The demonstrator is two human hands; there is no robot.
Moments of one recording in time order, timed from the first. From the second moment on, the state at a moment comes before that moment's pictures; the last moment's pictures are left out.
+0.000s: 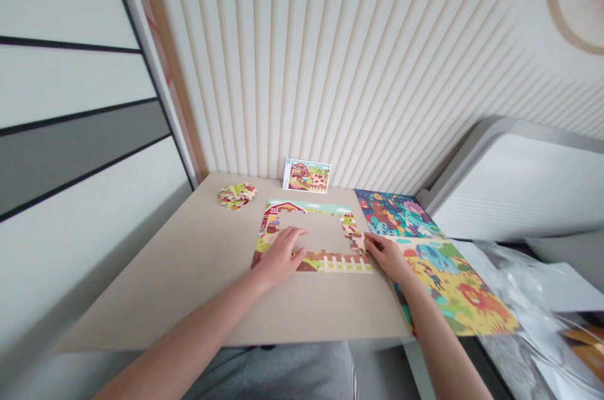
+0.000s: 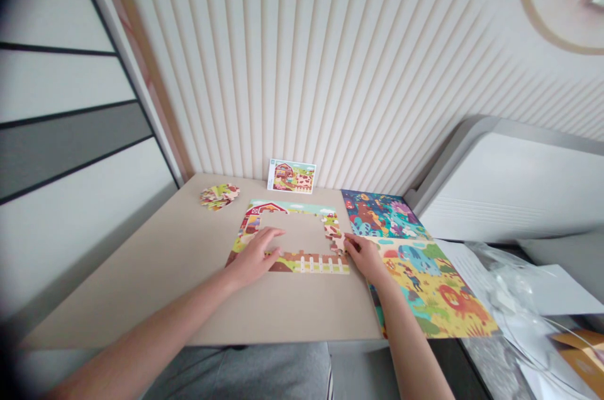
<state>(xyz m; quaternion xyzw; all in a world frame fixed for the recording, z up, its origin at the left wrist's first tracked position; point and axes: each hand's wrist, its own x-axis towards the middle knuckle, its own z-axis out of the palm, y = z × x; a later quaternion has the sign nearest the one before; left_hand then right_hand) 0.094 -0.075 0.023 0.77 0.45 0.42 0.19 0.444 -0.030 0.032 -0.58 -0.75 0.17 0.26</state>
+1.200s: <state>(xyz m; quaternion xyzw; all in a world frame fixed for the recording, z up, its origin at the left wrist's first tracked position) 0.078 -0.074 0.035 0.82 0.46 0.34 0.09 0.416 -0.047 0.044 -0.48 -0.86 -0.02 0.17</state>
